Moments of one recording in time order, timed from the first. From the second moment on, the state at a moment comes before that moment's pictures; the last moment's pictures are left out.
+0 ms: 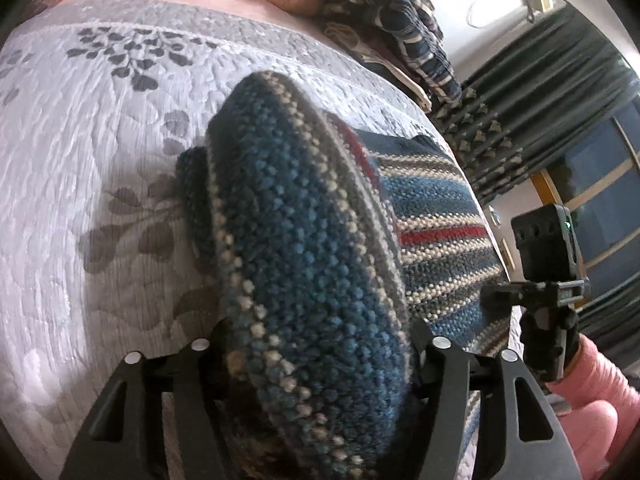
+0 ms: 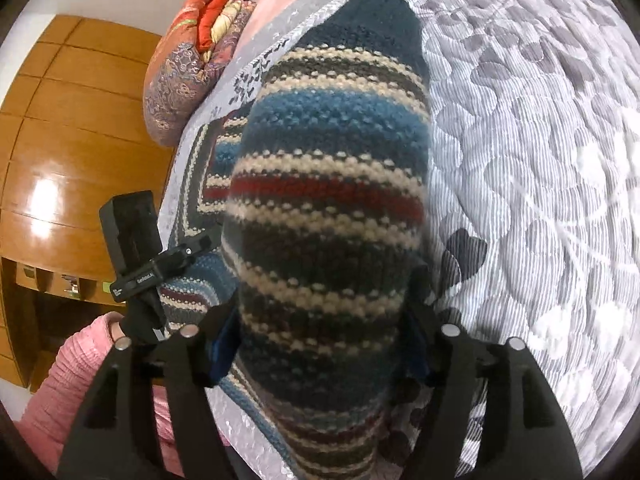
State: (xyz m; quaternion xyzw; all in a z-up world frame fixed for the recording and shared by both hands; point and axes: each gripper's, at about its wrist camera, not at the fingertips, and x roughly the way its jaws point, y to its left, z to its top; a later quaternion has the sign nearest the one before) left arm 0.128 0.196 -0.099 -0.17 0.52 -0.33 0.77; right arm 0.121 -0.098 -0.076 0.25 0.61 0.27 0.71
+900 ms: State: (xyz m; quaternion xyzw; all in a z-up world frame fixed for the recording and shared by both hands) left arm 0.016 0.200 -0.059 -0.04 0.54 -0.23 0.81; right arm 0.009 -0.131 -0.078 0.19 0.67 0.22 0.68
